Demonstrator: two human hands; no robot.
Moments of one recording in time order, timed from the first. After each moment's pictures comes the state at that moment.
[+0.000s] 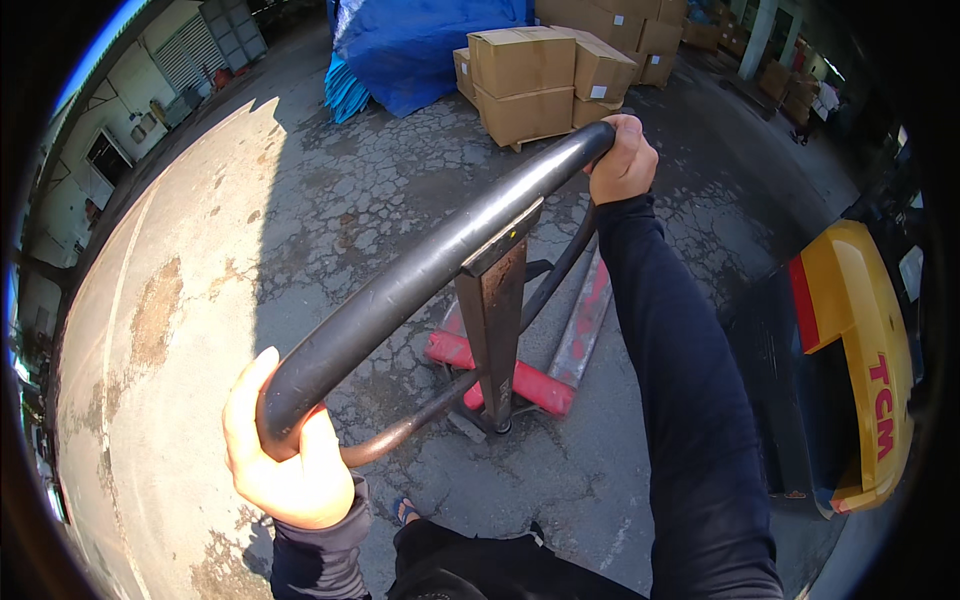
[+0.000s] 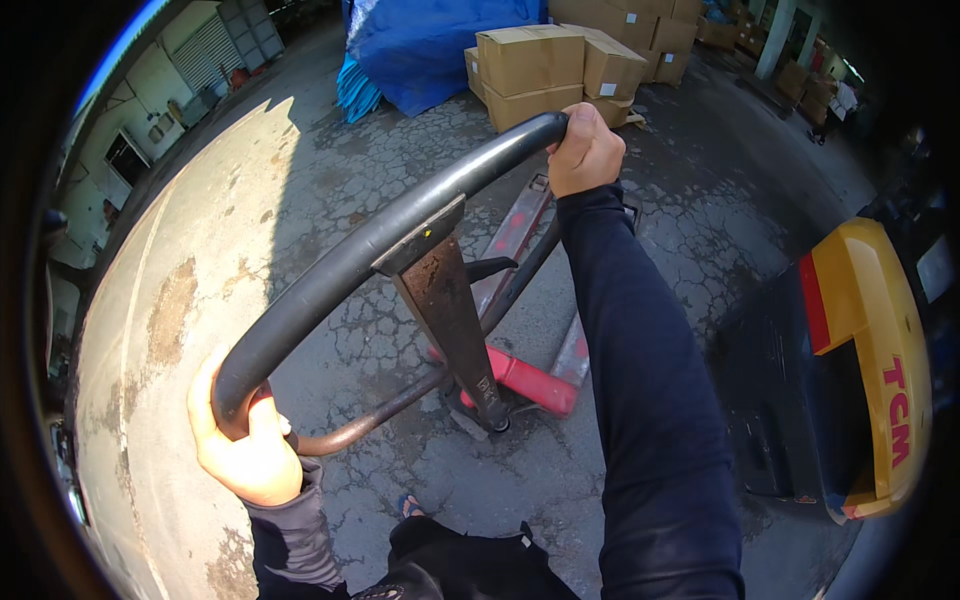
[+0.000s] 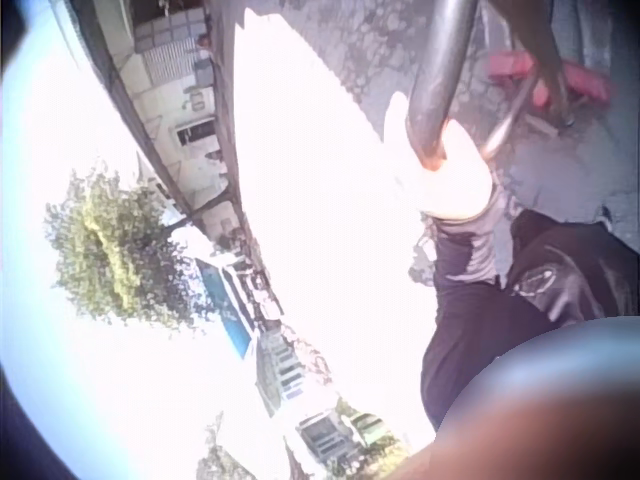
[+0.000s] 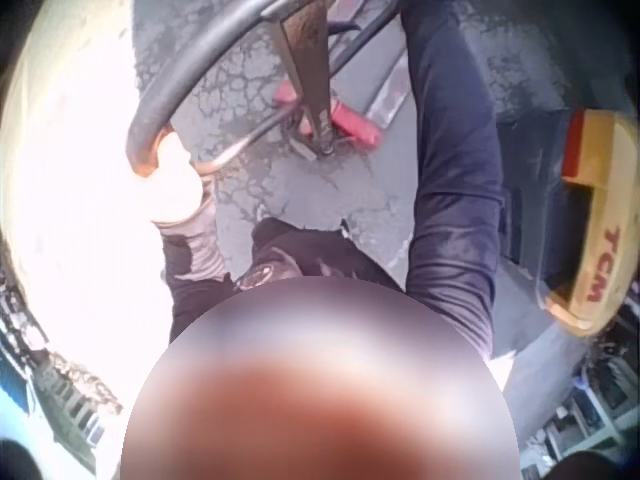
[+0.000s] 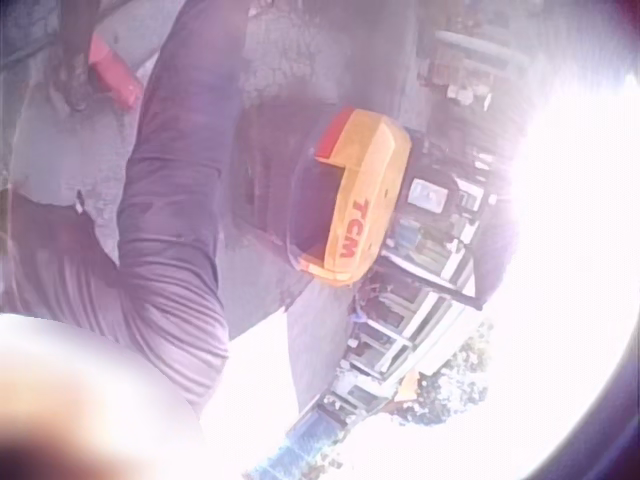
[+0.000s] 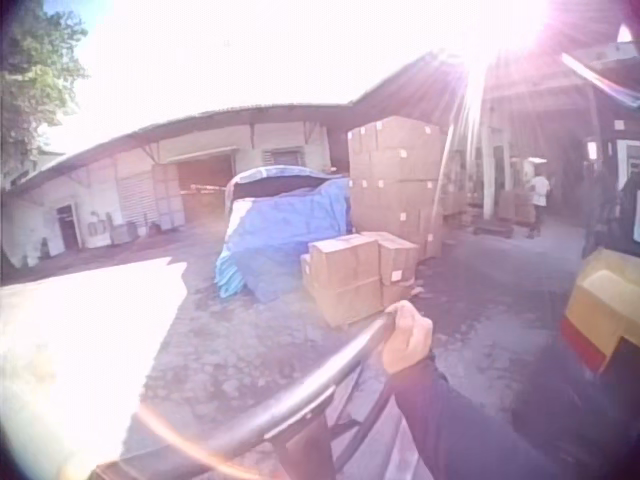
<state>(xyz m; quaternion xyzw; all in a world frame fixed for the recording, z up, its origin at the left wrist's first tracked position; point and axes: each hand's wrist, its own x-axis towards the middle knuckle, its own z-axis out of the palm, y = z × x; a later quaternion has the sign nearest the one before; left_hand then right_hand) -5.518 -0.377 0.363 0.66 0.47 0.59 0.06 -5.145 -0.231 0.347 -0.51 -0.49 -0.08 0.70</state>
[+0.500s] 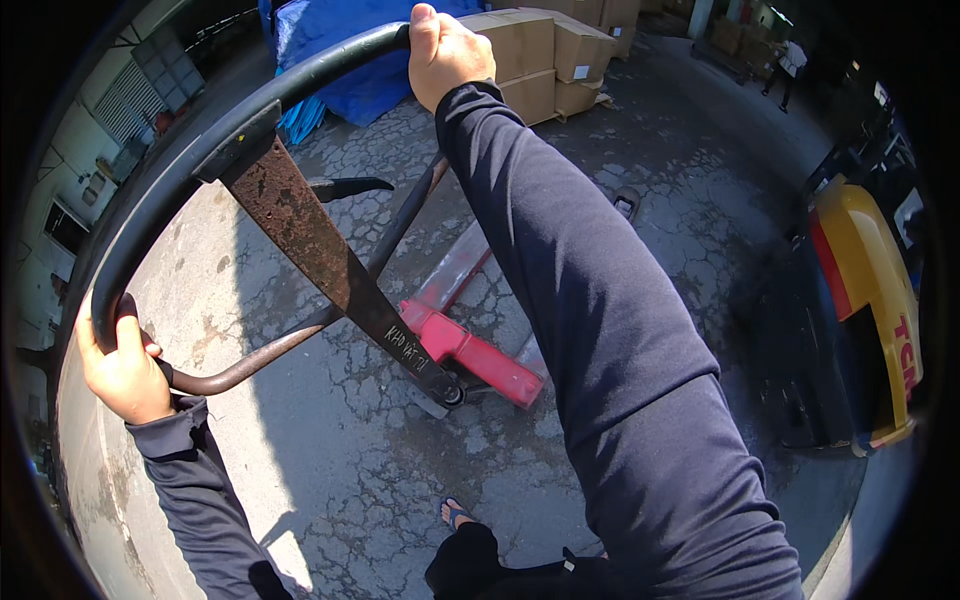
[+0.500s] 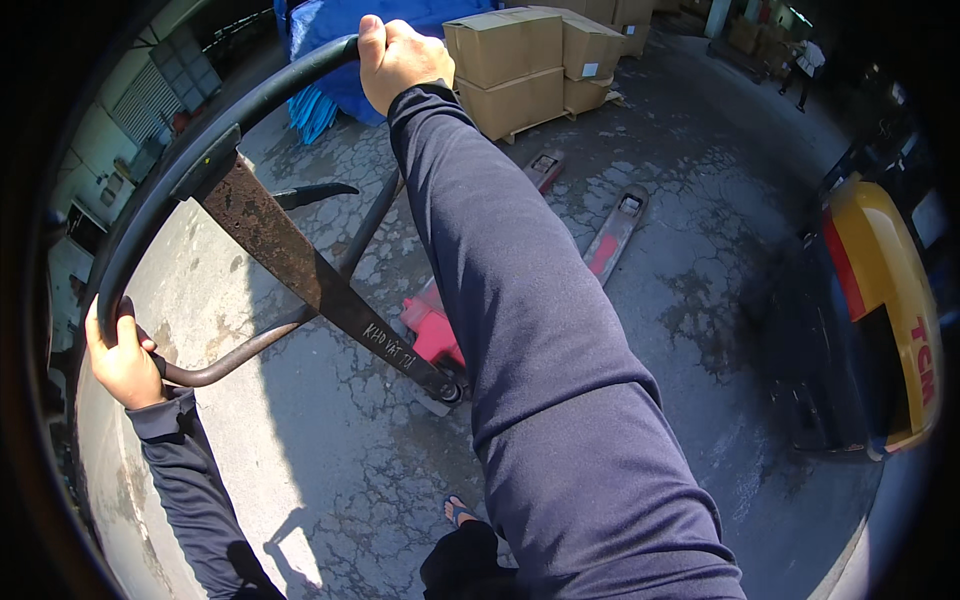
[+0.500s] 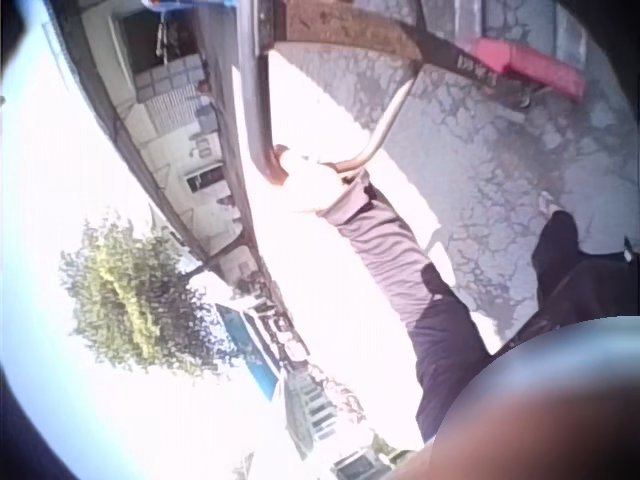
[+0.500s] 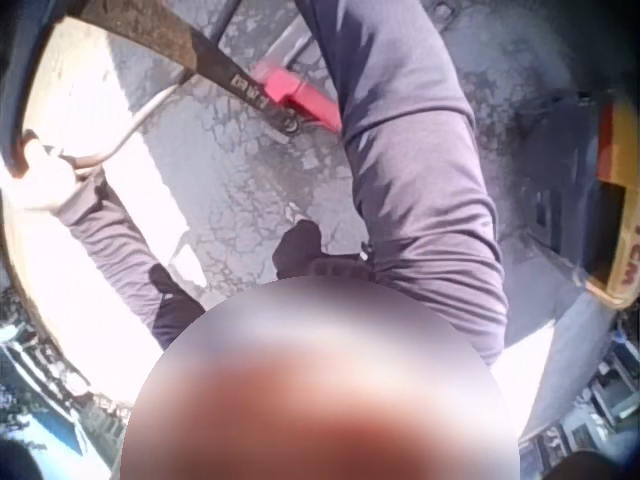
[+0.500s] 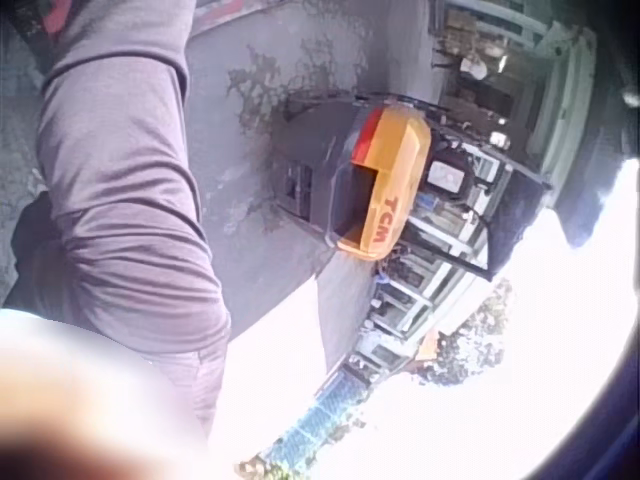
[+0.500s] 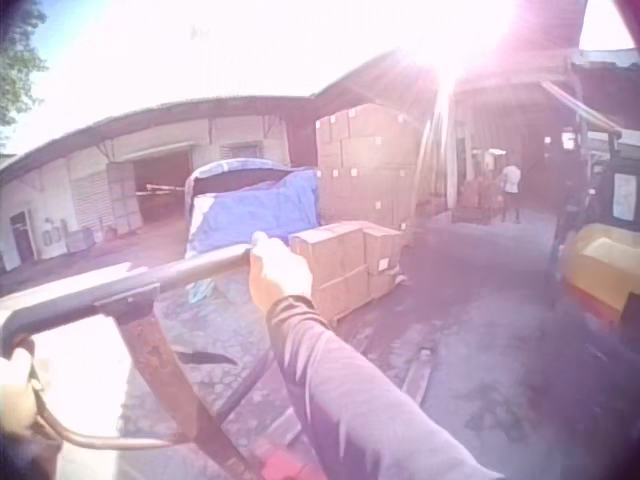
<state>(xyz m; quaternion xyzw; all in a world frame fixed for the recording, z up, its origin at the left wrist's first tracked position) -5.730 0.034 0.357 0.65 0.40 0.64 0.00 -5.327 0.127 0.342 -0.59 -0.47 -0.17 0.63</state>
